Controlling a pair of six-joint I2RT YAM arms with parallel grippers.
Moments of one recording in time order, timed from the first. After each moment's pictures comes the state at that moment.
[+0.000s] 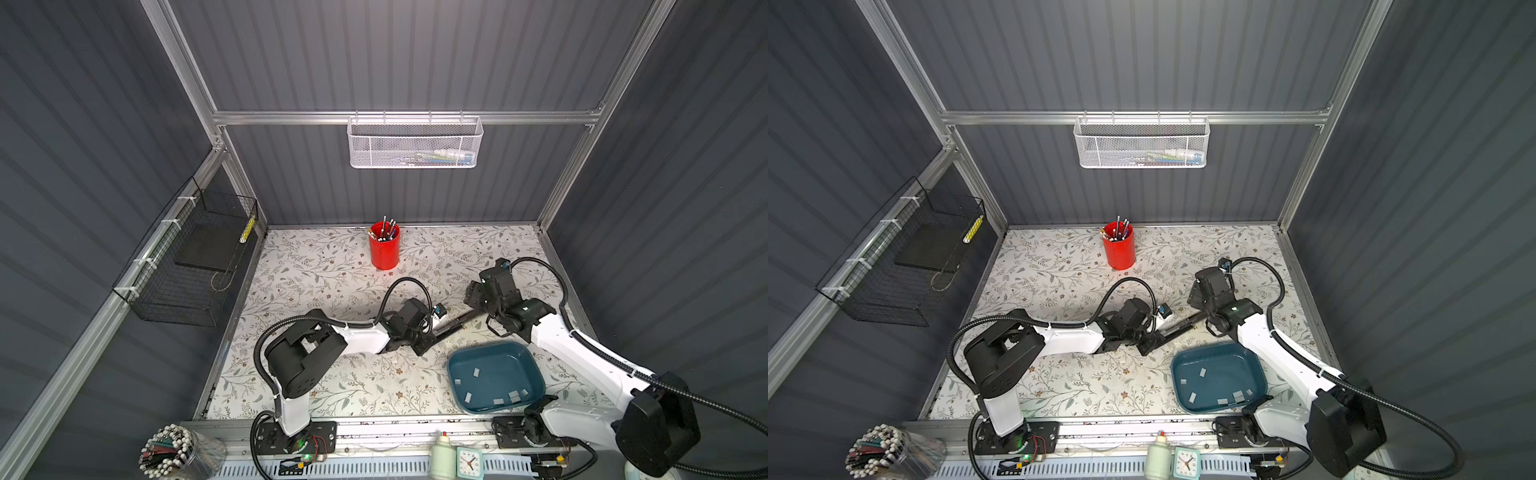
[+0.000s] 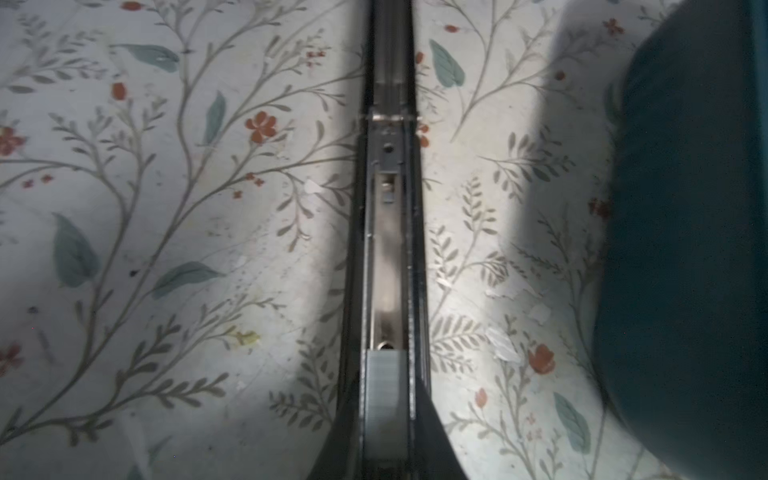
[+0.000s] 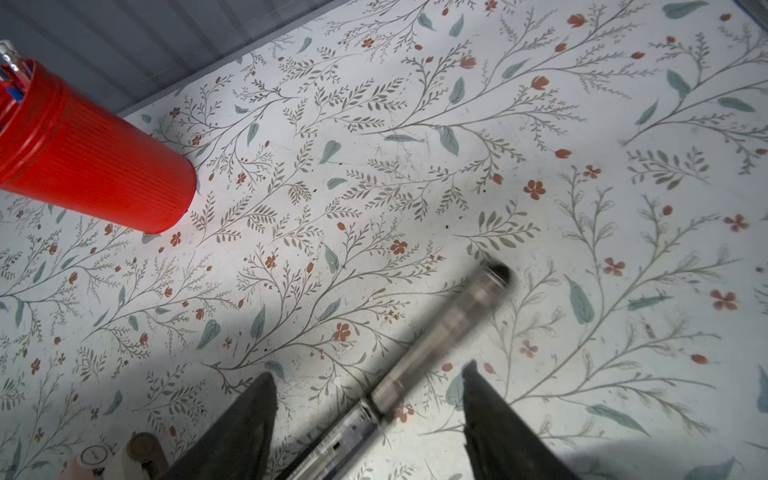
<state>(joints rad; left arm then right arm) -0.93 1.84 0.94 0.07 0.12 0.00 0.47 1.21 0.84 -0.42 0.33 0.69</state>
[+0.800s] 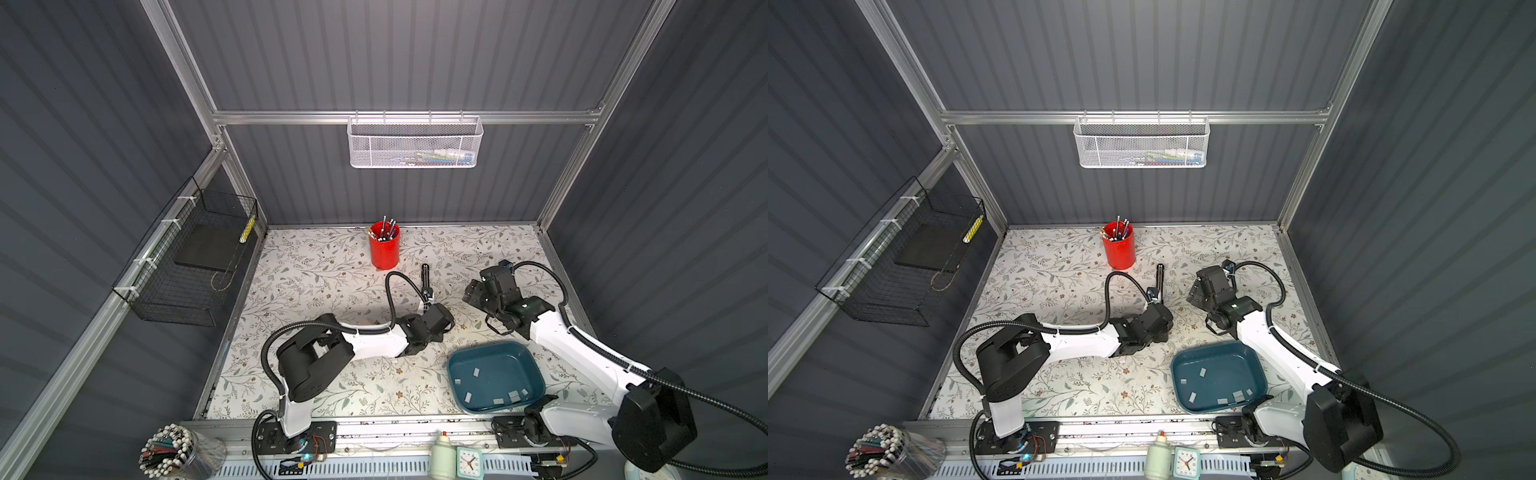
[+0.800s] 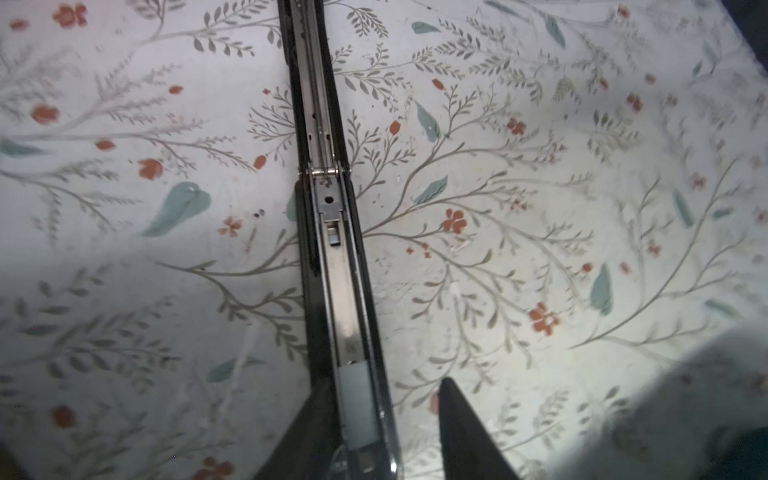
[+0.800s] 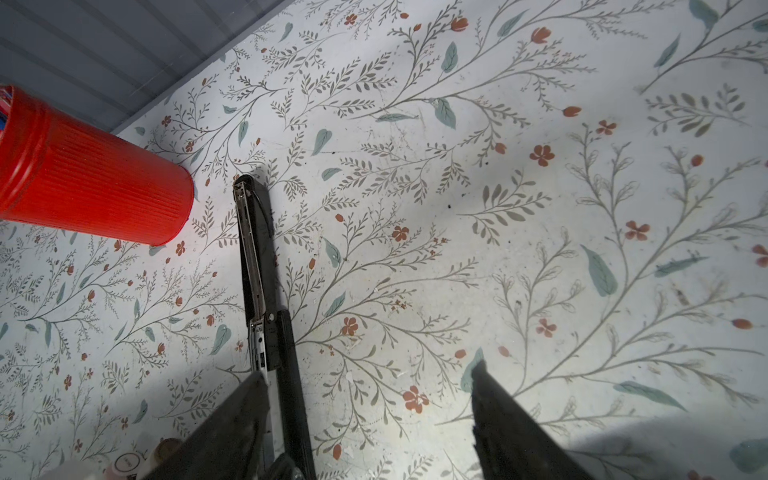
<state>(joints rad) -1.07 1.90 1.15 -0.11 -0.38 -0.73 0.45 1.23 0.85 -0.43 0.26 0.78</state>
